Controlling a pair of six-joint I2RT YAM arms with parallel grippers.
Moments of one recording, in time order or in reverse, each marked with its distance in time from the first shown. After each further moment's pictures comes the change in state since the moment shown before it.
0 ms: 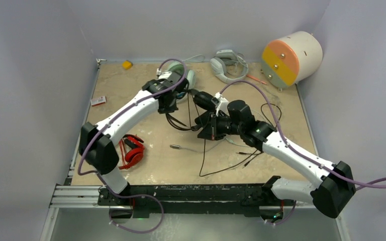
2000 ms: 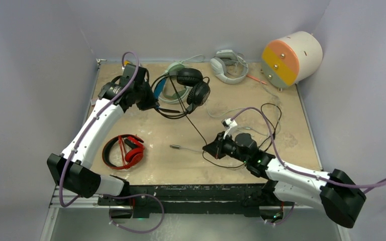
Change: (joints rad) left arm 0.299 -0.349 -0.159 0.106 0.505 -0.038; right arm 0.135 -0.140 -0.587 0.672 0.312 0.026
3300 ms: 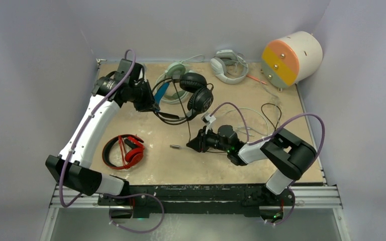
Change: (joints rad) left arm 0.031 0.002 0.107 -0.187 0.198 0.132; right arm -0.056 0.621 0.141 0.547 -0.229 -0.092
